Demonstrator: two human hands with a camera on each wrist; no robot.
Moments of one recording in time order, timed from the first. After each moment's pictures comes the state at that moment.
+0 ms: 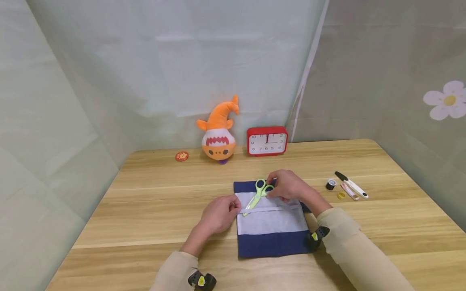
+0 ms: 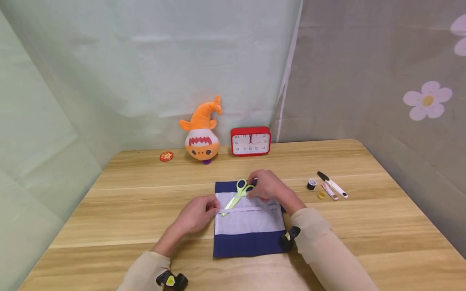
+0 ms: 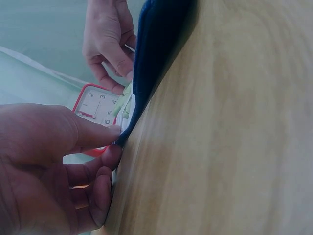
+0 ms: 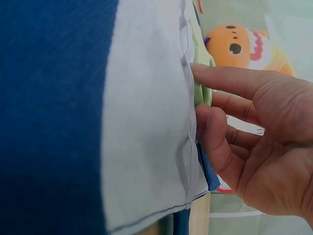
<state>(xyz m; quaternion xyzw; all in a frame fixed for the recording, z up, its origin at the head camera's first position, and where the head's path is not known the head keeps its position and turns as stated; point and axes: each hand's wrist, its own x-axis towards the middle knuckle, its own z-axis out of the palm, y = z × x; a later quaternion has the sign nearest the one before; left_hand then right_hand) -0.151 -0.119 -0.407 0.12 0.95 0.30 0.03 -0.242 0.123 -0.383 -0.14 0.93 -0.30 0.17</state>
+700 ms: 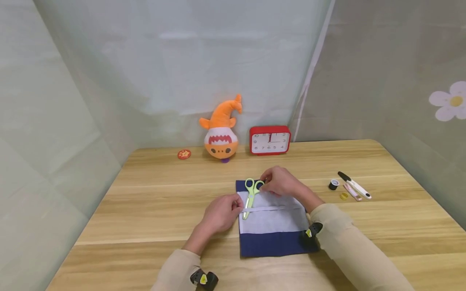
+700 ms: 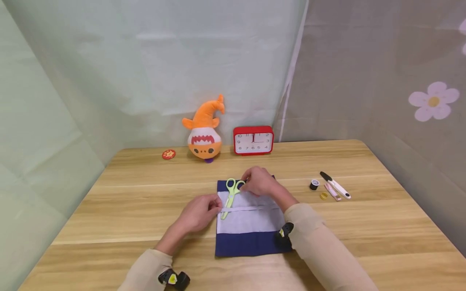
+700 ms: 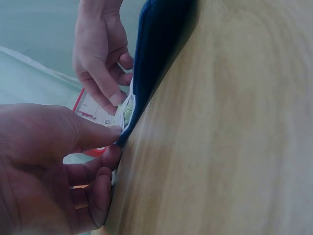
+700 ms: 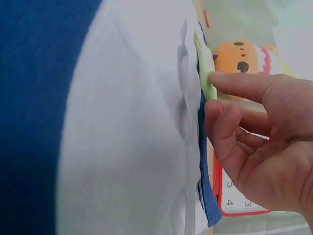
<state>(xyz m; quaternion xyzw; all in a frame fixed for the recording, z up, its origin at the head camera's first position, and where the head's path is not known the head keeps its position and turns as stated) -0.151 -0.118 -0.407 0.12 0.95 0.29 0.03 -0.250 0.099 -0.381 -0.15 0.92 -0.33 0.16</state>
